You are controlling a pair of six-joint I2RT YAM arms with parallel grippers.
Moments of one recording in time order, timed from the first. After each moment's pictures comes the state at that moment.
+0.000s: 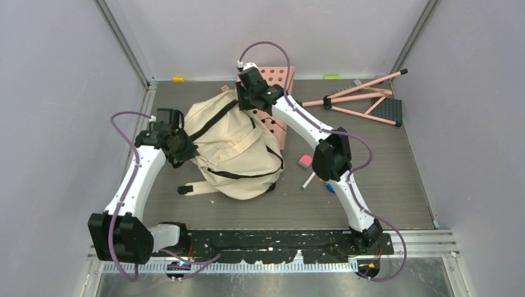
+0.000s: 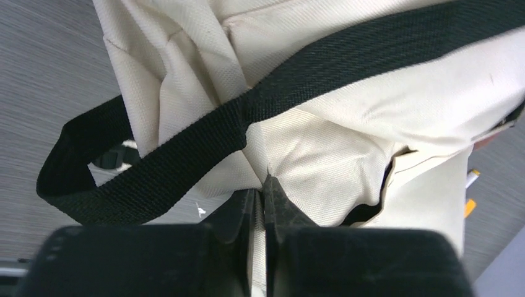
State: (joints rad) left arm -0.09 1.19 1.08 -0.87 0.03 -0.68; right arm 0.70 2.32 2.30 -0.62 0.15 0.34
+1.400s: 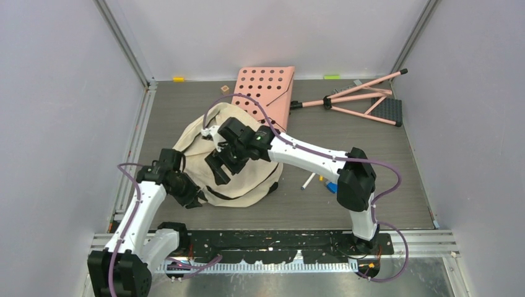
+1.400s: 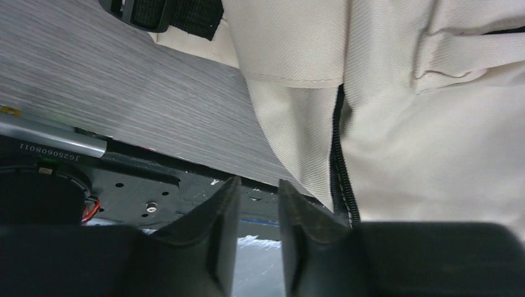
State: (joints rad) left arm -0.08 0.93 0.70 -1.11 0.21 -0.87; right arm 1.03 1.95 1.77 -0.69 -0.28 0.18
